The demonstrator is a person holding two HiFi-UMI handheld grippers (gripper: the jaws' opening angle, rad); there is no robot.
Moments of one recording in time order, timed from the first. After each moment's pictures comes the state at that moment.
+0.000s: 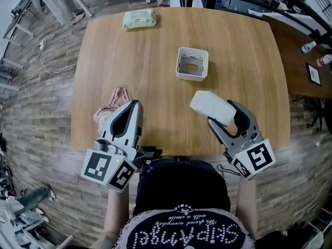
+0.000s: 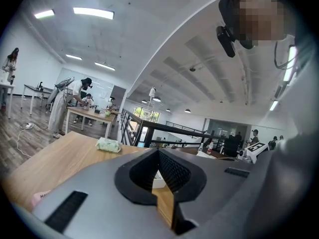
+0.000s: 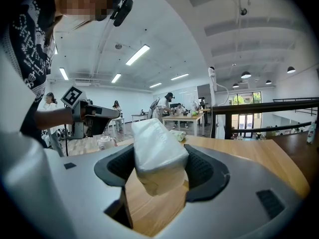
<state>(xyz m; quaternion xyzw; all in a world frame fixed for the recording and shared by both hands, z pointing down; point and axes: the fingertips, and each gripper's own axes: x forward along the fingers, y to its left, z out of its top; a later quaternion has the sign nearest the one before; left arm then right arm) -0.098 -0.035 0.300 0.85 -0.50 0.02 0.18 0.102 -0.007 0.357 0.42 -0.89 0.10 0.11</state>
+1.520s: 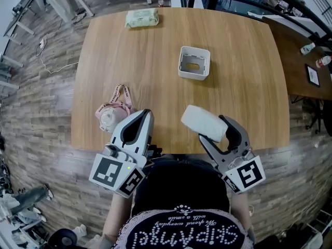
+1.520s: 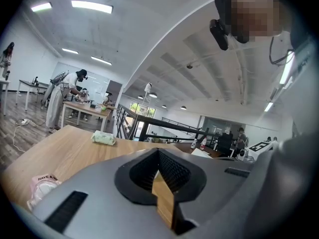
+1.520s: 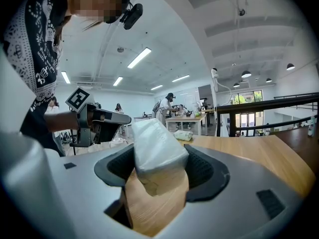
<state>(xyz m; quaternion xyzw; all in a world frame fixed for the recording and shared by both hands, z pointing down) -0.083 -0.003 0.313 0.86 -0.47 0.03 0.20 0.068 0.042 0.355 0.41 -0.90 0.11 0.10</state>
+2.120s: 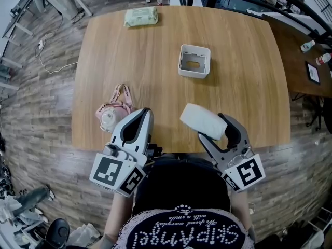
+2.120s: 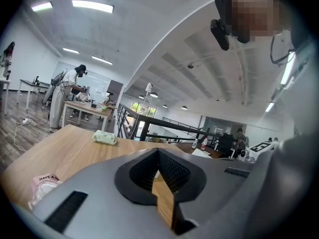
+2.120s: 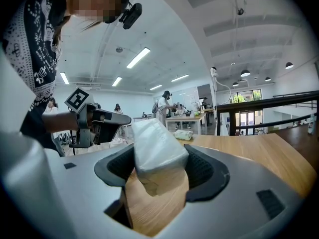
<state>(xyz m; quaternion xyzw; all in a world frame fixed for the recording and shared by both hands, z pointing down) -0.086 -0.006 0.316 0.86 -0.47 0.03 0.20 0.064 0.040 0.358 0.42 -0.90 0.12 0.09</state>
